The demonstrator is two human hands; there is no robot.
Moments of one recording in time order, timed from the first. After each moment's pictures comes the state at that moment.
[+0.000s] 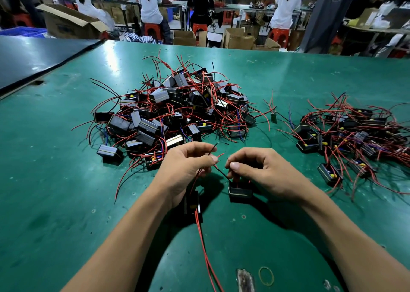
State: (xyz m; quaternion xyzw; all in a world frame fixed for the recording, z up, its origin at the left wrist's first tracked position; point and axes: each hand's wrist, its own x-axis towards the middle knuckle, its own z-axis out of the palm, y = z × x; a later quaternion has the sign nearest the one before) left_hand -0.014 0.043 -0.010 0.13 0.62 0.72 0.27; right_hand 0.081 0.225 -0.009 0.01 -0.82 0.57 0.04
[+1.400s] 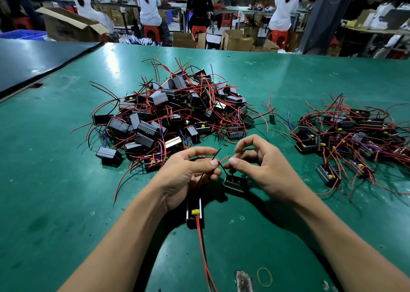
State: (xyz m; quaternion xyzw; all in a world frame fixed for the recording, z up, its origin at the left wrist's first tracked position) left_hand -0.012 0.041 -0.004 0.09 0.52 0.76 0.39; right_hand 0.080 0.215 -0.008 -0.05 -0.79 0.59 0.14
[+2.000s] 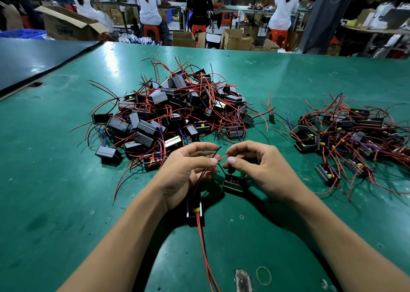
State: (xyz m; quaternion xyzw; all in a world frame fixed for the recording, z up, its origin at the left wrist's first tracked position) left_hand -0.014 0.041 -0.008 0.13 0.52 0.76 0.36; right_hand 0.078 0.216 -0.012 -0.05 -0.80 0.58 0.13
